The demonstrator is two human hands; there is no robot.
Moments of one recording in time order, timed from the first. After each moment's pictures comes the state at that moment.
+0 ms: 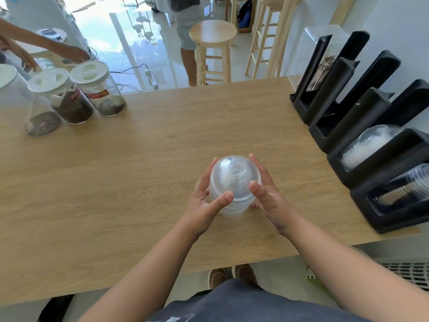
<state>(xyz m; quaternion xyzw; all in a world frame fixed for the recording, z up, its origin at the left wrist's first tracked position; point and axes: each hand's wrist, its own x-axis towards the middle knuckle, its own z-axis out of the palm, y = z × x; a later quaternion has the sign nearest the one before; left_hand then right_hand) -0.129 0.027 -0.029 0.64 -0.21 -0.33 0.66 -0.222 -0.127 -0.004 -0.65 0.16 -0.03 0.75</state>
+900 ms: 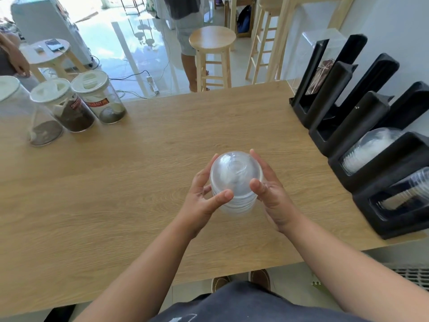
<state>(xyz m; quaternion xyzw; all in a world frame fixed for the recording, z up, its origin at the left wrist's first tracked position) -0.110 0.020 -0.015 0.65 -0.20 -0.34 0.65 -0.208 -0.142 -0.008 -0.64 0.15 -0.10 0.75</state>
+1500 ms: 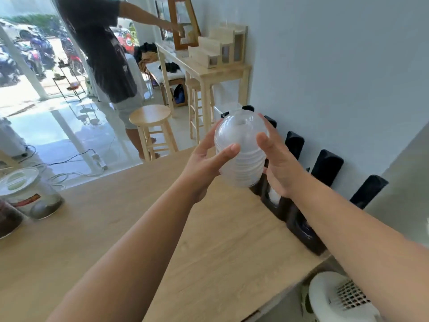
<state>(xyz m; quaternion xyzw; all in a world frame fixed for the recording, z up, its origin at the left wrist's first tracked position) -0.110 -0.160 0.147 0.56 -0.41 -0.36 0.62 -0.250 -0.271 0.153 -0.68 0.15 -0.28 0.66</state>
